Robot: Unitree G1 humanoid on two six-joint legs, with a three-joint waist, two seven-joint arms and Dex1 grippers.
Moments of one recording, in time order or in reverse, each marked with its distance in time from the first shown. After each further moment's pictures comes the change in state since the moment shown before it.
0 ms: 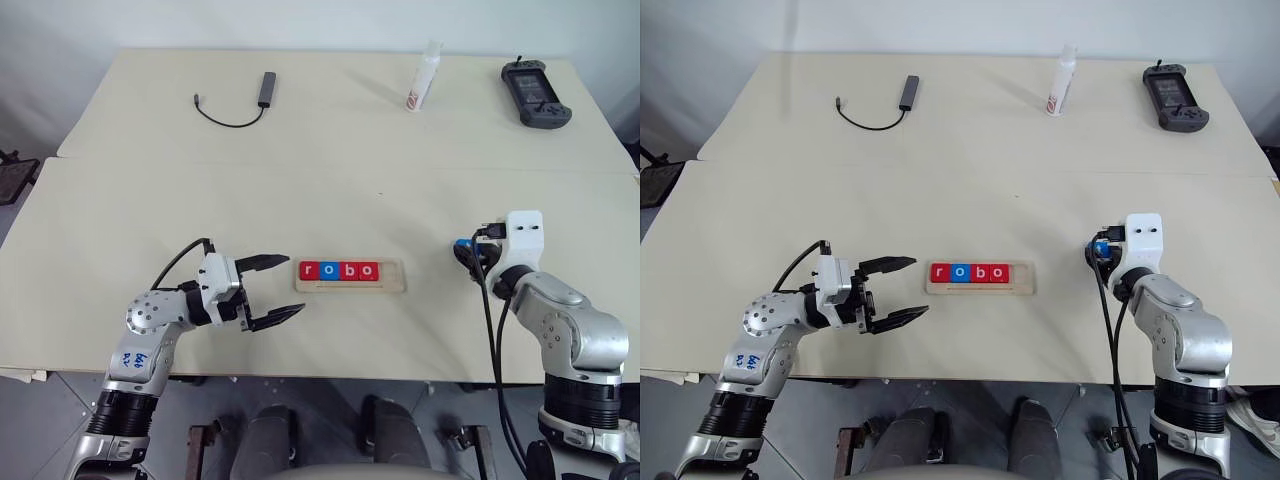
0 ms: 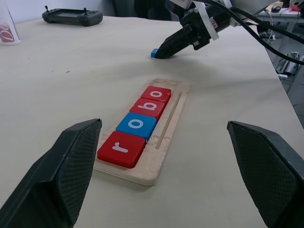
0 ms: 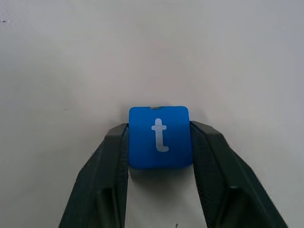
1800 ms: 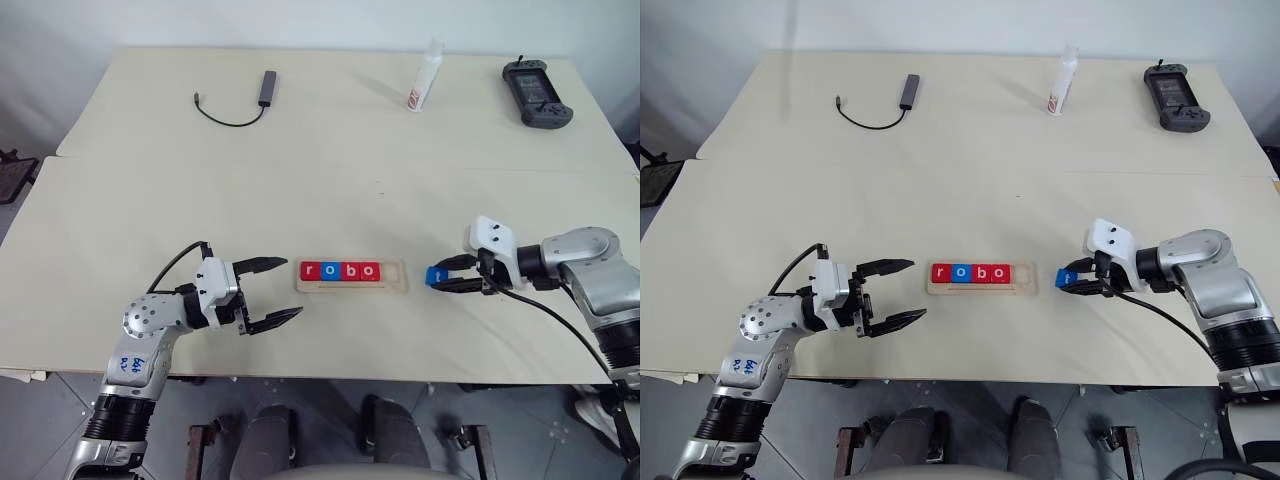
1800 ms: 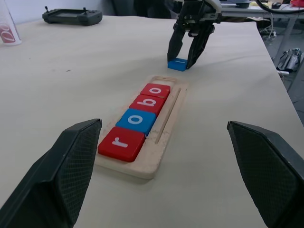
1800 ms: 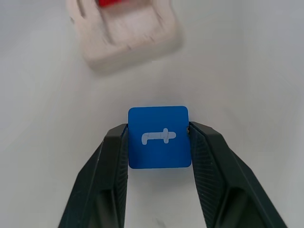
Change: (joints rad) left arm 0.024 0.006 0.009 -0.015 0.009 -0.020 -0.004; right arm -0.247 -0.471 0.457 0.502 -0.153 -0.675 1.139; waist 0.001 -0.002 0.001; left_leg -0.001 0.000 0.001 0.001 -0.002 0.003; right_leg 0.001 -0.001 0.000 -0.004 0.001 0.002
